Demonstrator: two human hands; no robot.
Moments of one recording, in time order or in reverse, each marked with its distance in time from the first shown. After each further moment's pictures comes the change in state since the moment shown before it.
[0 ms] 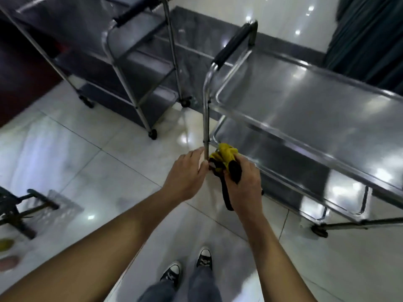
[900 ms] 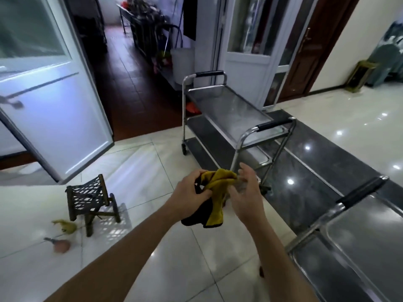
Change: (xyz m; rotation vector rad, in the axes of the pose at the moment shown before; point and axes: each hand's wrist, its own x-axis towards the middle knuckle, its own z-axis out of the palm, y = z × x) left_hand -0.077 -0.162 -0.313 -0.425 0.549 -0.222; right_hand 0.083 -0.346 0.170 0.315 -0.509 -0.348
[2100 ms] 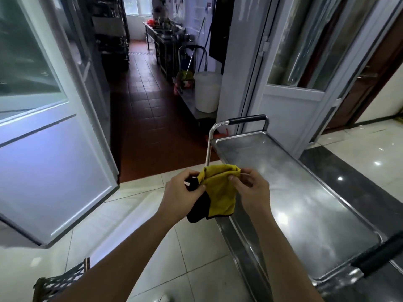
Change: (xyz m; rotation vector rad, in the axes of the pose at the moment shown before) left_hand 0.544 -0.150 -0.258 0.040 0.390 -0.049; right_hand 0.605 -0.075 0.247 0.278 -0.021 -0.110
